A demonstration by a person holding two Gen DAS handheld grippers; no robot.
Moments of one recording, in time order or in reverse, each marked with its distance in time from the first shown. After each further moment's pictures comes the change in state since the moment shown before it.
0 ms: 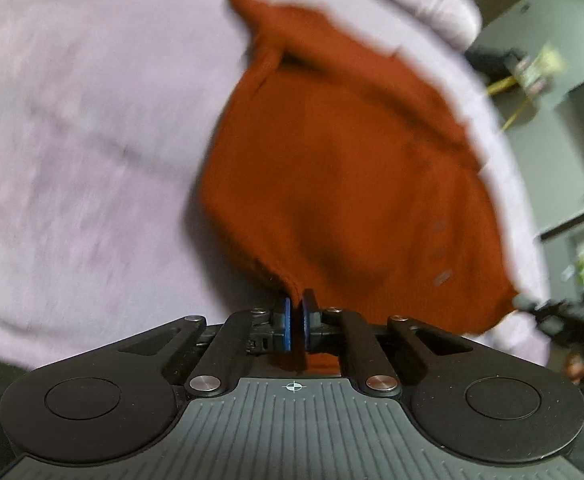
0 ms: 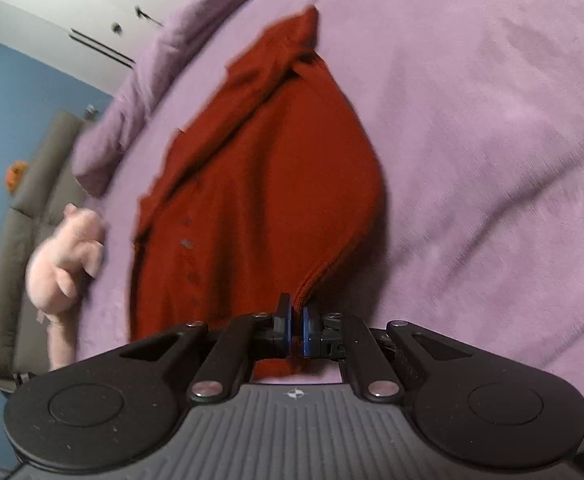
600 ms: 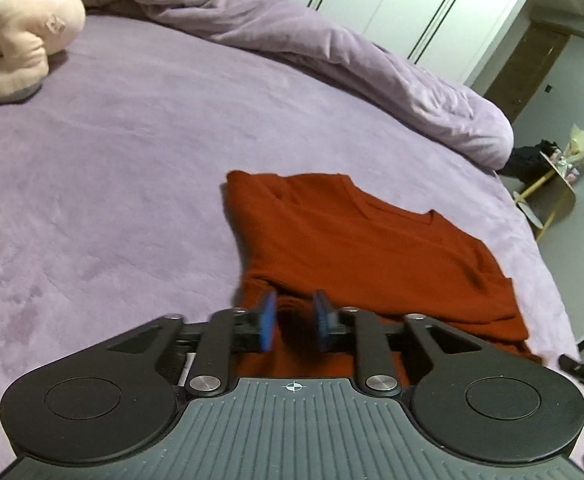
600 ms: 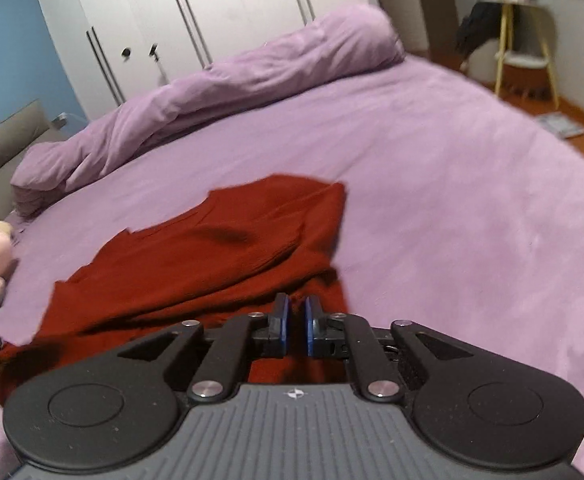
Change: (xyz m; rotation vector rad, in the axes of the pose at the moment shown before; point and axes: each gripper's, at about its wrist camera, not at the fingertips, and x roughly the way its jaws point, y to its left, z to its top) left arm 0.038 -0.025 0.126 0.030 -0.346 0.192; right arm 0.063 0.069 0.099 -0.409 -0.346 -0.327
